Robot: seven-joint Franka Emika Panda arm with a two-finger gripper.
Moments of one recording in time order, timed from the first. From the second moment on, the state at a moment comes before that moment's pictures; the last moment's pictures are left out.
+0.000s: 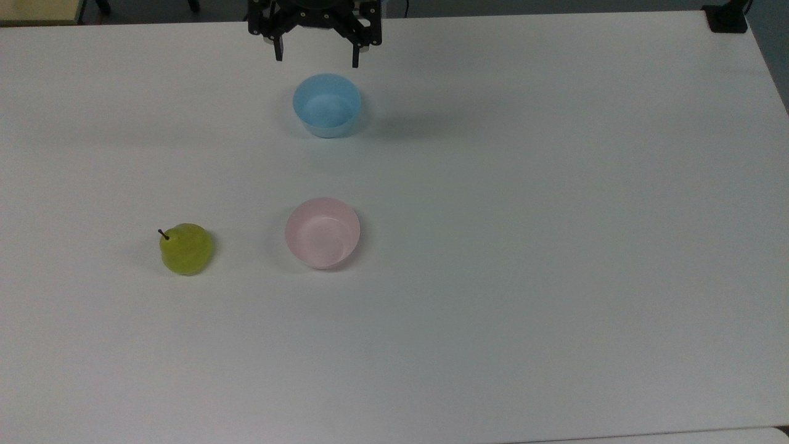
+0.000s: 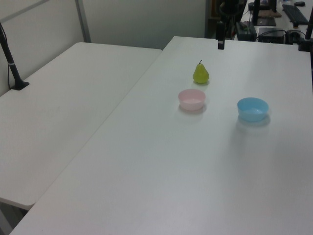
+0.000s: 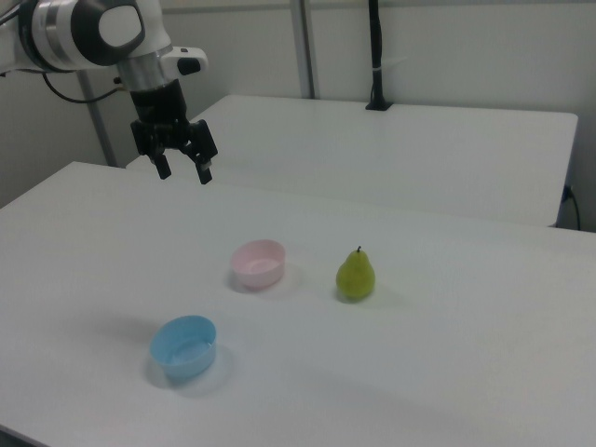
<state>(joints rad) 0.09 0.07 -0.02 -1.58 -0.09 1.66 0.08</state>
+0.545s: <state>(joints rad) 0.08 0.06 -0.03 -1.59 -0.07 1.66 0.09</state>
